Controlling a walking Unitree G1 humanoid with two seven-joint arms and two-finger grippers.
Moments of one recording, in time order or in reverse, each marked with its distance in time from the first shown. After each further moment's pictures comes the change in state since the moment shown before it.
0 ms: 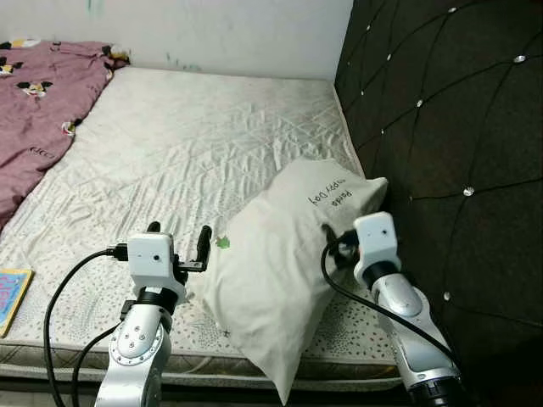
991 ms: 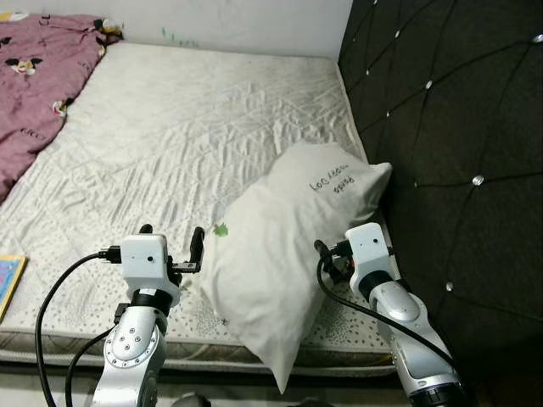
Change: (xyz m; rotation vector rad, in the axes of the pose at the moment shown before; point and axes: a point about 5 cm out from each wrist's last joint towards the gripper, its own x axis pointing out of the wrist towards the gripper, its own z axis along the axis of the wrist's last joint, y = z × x) left arm -0.003 0.004 0.000 0.005 0.013 0.032; right arm -0.005 0.007 -0.008 -0.001 0.071 0.075
